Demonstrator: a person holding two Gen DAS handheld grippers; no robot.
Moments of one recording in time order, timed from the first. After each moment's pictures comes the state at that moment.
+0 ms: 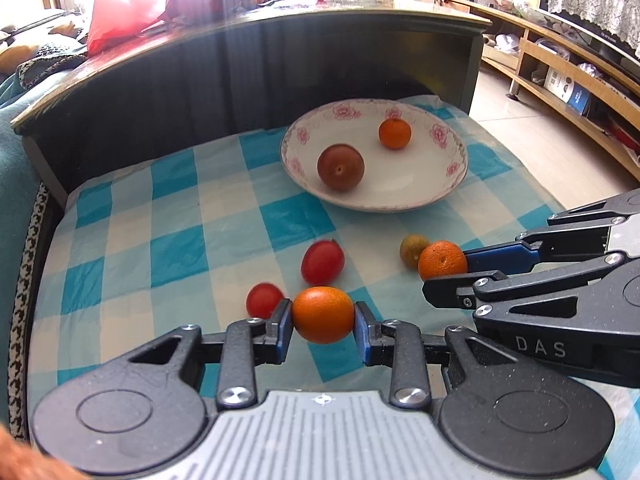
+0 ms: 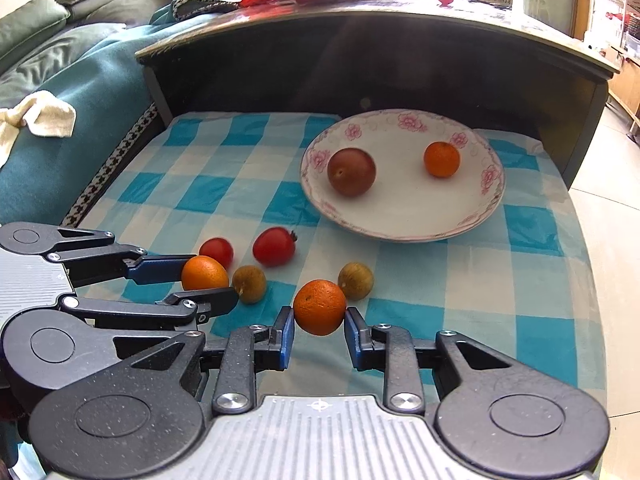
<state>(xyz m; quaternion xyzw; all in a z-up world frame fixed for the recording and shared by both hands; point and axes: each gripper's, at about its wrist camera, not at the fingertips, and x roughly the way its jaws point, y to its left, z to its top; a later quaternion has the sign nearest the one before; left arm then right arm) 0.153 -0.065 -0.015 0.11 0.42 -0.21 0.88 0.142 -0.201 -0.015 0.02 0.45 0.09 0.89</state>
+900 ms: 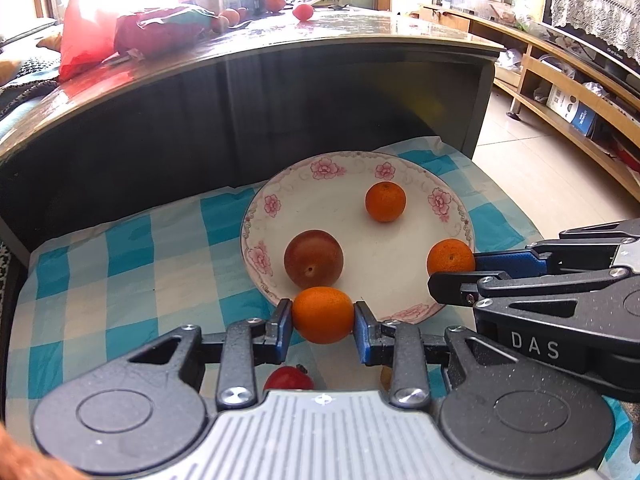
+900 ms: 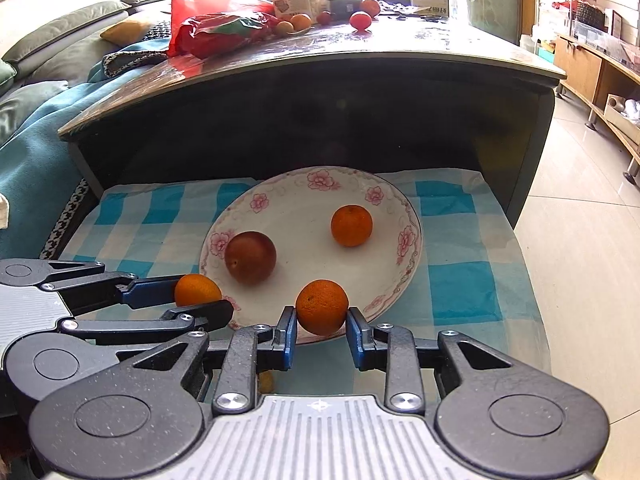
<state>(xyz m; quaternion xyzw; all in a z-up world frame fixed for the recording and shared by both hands) 0.219 -0.121 -0.012 0.11 0.40 -0.22 0.88 0.194 -0.256 -0.007 0.05 0.42 0.03 0.91</state>
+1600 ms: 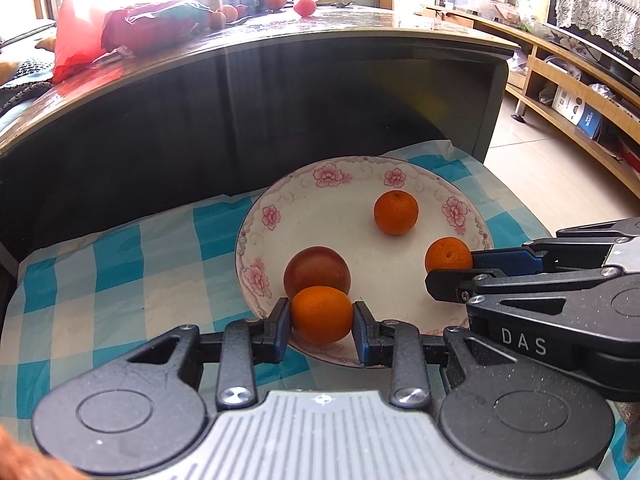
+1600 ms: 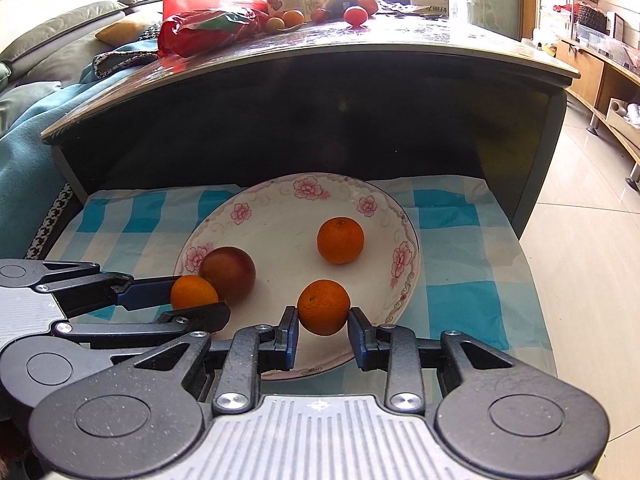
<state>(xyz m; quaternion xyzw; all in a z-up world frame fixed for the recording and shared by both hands) 0.239 -0.129 -0.023 0.10 0.40 -0.21 0.89 0.217 -0.263 -0.021 0.05 0.41 0.02 0.91</state>
